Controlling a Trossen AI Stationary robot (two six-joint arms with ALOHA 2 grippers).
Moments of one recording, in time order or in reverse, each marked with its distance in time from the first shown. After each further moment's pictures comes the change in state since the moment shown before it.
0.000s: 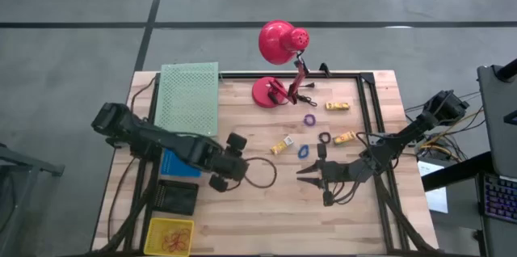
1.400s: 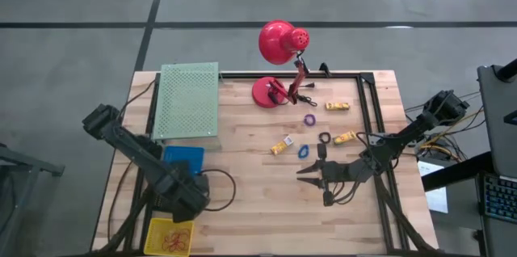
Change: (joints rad) left arm -0.334 -0.060 0.014 -0.511 0.404 -1.095; right arm 0.000 0.000 0.000 0.001 0.000 0.000
